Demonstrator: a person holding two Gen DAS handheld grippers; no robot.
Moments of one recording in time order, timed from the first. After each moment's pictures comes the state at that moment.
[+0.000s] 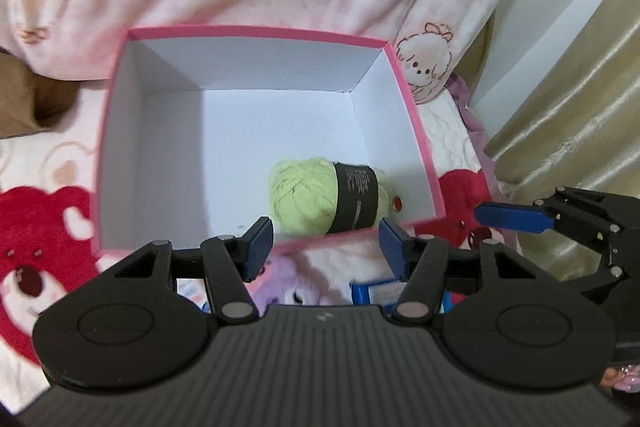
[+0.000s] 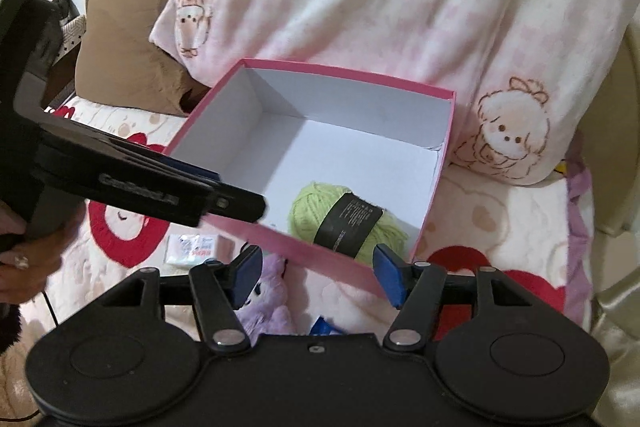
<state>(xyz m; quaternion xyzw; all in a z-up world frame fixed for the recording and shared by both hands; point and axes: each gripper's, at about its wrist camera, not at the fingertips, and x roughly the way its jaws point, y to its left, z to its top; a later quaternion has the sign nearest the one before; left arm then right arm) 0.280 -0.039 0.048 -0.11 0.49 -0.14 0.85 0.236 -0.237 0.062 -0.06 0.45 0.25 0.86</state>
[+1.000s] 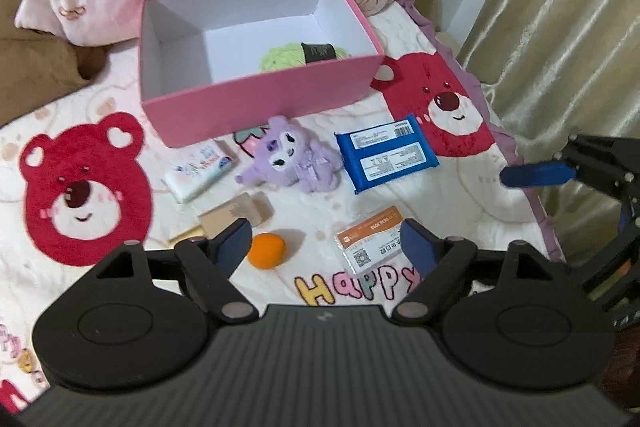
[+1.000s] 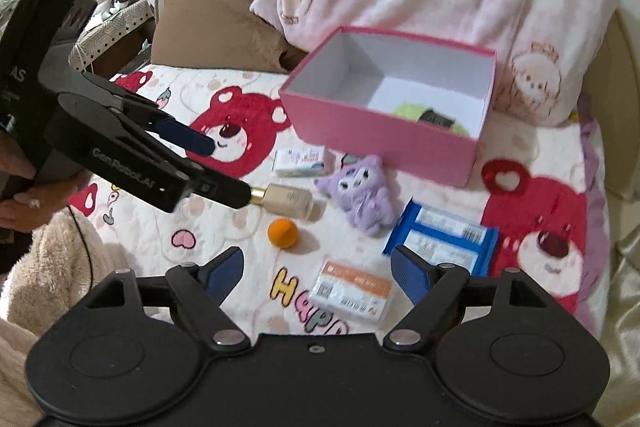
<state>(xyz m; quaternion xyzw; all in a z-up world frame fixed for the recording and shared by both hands) 0.111 -0.043 0.055 -0.01 0.50 -0.18 0.85 0.065 -0.246 0.060 -0.05 0.44 0.30 0.85</state>
